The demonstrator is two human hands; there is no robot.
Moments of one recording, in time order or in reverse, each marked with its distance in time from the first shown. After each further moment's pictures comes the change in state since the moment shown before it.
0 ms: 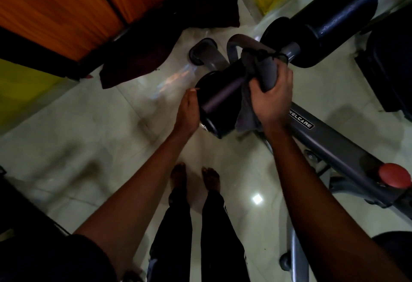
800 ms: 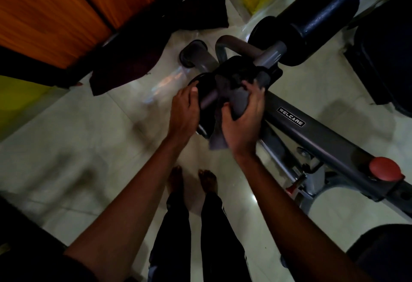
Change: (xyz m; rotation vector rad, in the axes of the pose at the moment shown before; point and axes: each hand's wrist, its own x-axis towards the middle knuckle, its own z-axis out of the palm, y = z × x) left_hand -0.008 0.028 0.014 0.405 0.031 0.263; right_hand -0.064 -0.007 0.023 0.130 0.008 0.057
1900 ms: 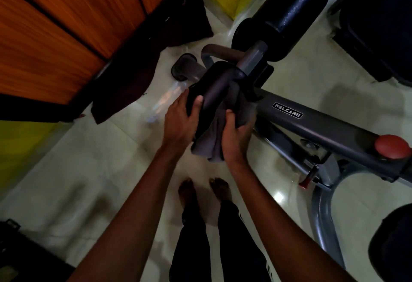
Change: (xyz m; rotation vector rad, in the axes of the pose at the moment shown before) left_hand -0.006 0.038 -0.021 0.254 -0.153 0.077; right_hand -0.017 0.011 0.019 0.431 0.223 0.467
